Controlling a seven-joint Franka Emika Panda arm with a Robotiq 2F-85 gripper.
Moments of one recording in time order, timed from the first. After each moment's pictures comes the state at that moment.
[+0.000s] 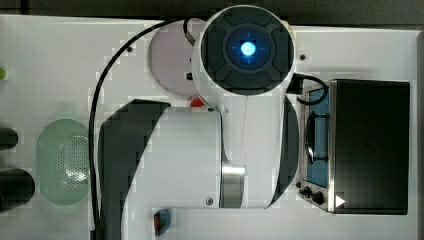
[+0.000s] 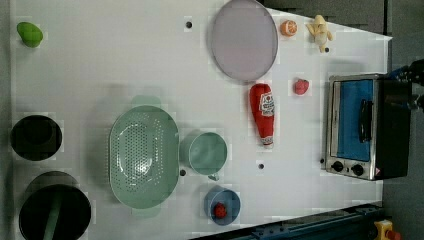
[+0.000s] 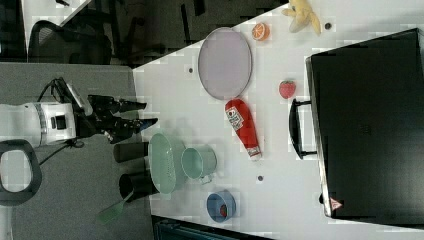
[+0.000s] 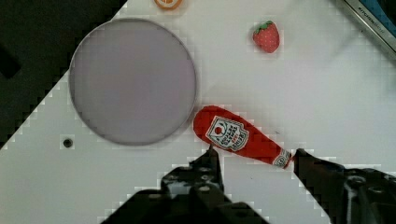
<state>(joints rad) -0.03 -0.02 0.02 -1.78 0.01 0.21 0.05</state>
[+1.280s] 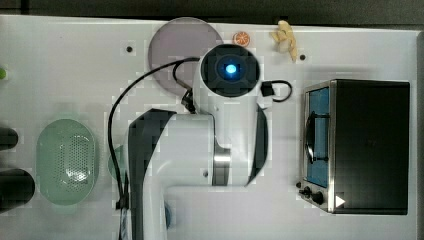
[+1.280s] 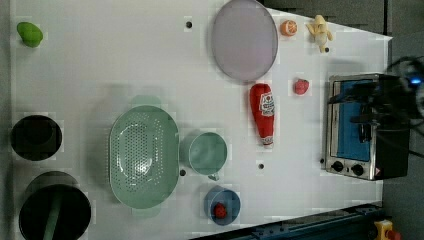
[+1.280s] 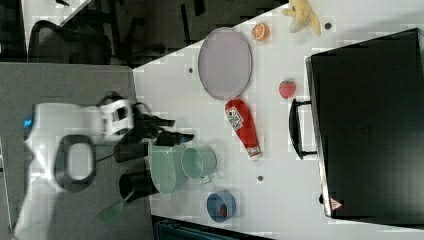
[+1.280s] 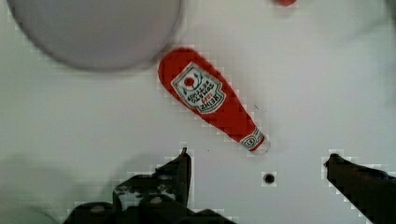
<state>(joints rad) -0.13 0.04 0.14 -2.02 0.03 0.35 -0.31</state>
